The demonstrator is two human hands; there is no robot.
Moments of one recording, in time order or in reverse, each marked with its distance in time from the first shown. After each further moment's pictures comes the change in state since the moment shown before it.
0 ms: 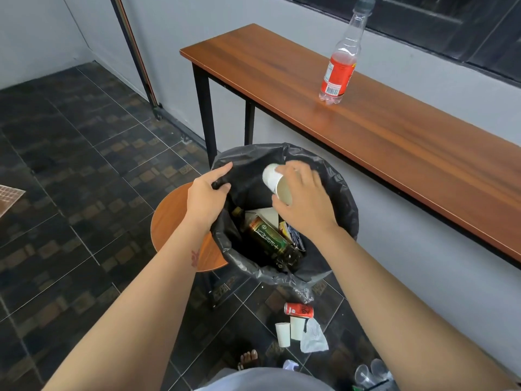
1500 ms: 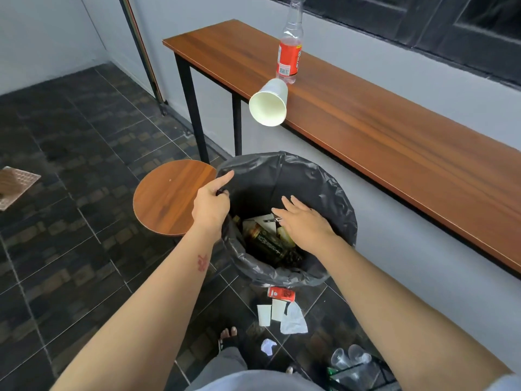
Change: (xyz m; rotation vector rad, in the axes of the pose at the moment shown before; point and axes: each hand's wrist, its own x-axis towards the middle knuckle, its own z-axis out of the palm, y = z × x) left_hand -0.135 0.027 0.101 -0.178 0.130 -0.241; right_hand -0.131 0.114 -0.016 -0.193 -0.577 -0.100
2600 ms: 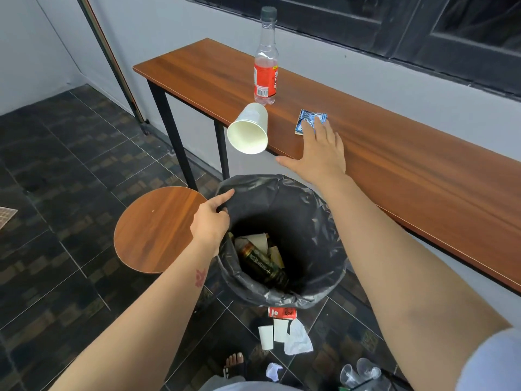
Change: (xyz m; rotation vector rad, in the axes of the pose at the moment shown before) left_hand 0.039 0.024 0.033 0.263 -0.062 0.038; right_hand 0.084 0.057 -0.146 0.050 0.402 0.445
